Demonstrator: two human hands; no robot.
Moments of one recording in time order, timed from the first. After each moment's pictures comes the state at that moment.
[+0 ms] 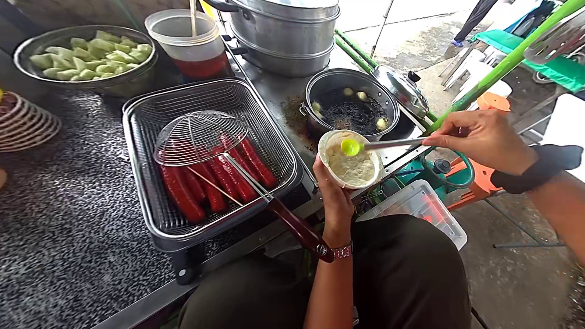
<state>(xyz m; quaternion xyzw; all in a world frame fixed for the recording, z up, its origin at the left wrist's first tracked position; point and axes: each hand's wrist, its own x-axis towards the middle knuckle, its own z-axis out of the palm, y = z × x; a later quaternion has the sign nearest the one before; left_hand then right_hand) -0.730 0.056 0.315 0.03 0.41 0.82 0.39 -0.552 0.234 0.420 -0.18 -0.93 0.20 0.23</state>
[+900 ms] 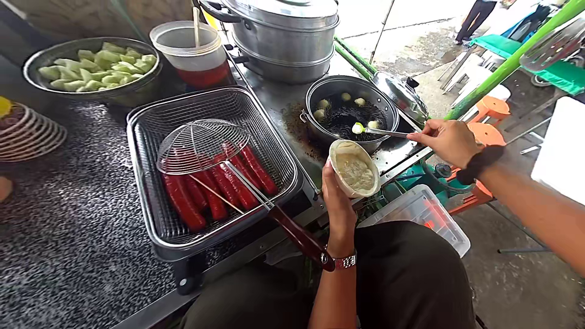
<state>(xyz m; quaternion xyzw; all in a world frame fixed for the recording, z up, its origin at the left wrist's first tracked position) -0.725 0.062 0.306 0.05 0.46 0.82 0.33 -0.580 0.258 0.386 -0.41 -0.88 0.15 0.17</state>
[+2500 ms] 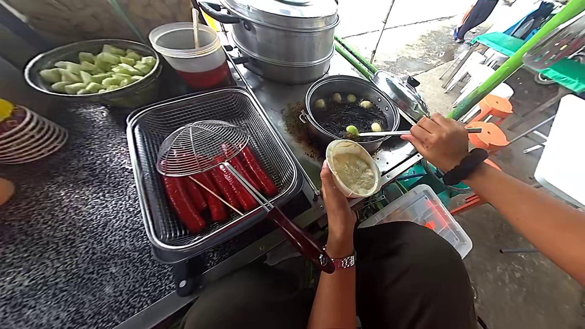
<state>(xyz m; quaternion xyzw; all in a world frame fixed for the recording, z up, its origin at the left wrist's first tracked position) -0.726 0.062 0.310 0.02 0.46 0.81 0.36 -0.587 0.269 0.351 -0.15 -0.92 -0.22 0.28</state>
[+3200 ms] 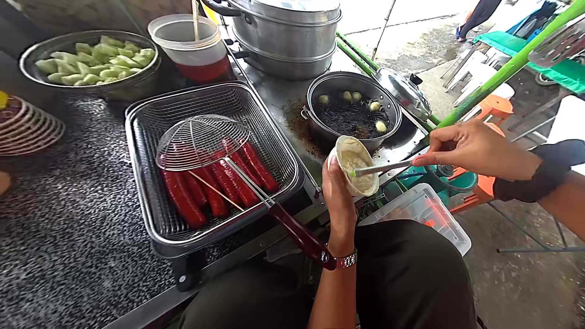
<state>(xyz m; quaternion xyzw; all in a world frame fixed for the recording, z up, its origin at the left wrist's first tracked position) -0.727 0.060 0.306 0.08 0.49 0.80 0.33 -0.567 0.219 0.427 -0.21 -0.92 0.30 0.12</state>
